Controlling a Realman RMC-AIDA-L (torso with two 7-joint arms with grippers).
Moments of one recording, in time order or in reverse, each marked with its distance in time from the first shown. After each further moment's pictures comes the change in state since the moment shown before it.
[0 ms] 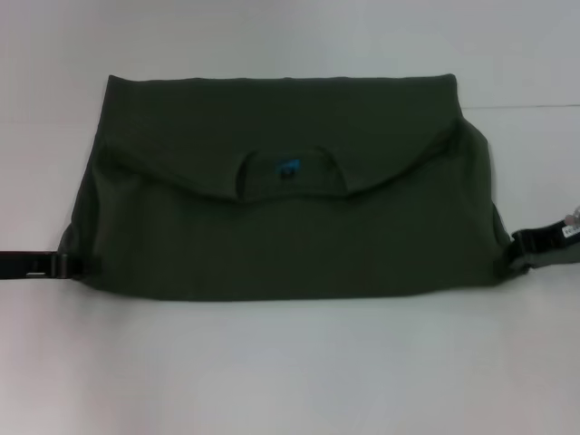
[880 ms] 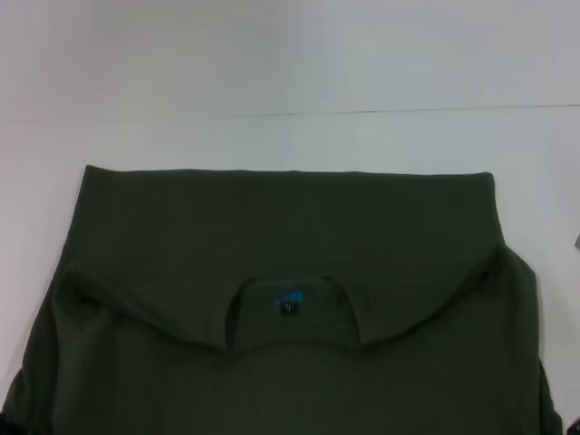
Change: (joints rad) left arm 0.022 0.050 -0.162 0.115 0.329 0.698 -0.003; right arm -0.080 0.047 -0.051 -0.048 -0.129 -0.523 -0.337
